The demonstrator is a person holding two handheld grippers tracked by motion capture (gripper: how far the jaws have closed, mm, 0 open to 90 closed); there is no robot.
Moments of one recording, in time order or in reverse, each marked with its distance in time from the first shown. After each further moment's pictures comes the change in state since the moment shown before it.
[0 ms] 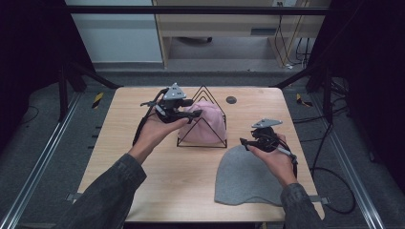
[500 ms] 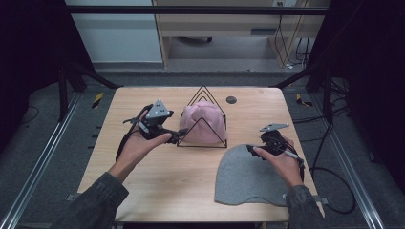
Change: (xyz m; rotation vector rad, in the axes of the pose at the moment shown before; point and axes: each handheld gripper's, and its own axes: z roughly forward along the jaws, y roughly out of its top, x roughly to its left) left arm -0.006 -0.058 -0.034 0.065 0.028 -0.004; right arm -0.022 -0.025 0.001 0.087 -0.008 0.056
